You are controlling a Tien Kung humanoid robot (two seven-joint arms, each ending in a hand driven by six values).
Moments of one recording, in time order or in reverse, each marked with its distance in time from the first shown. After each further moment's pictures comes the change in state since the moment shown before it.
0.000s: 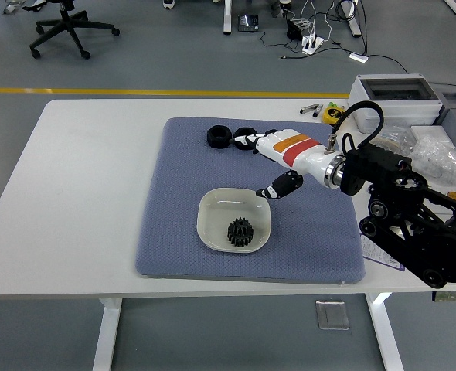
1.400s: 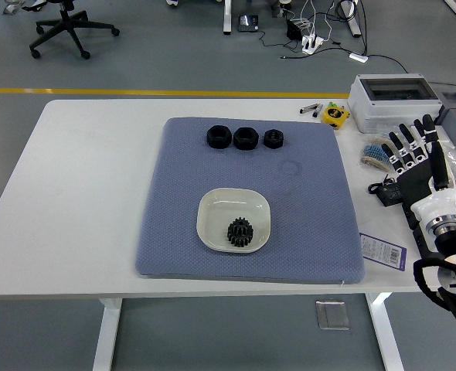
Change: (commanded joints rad) left arm -0.014 0.000 -0.032 0.000 0.041 -0.008 -0.009; right arm -0.563 0.025 0.534 0.123 1.645 -0.245 0.175
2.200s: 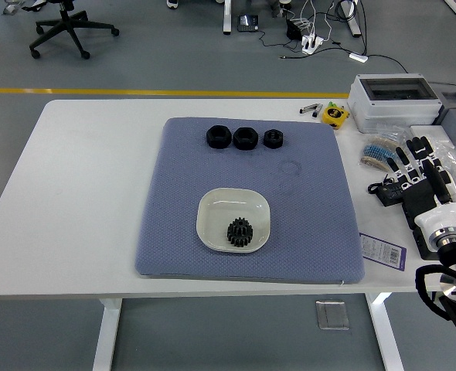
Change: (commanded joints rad) left arm 0.000 0.000 -0.003 0.000 -0.005 -0.001 -0.004; right arm -0.032 0.021 0.033 -0.012 0.022 -0.027 -0.007
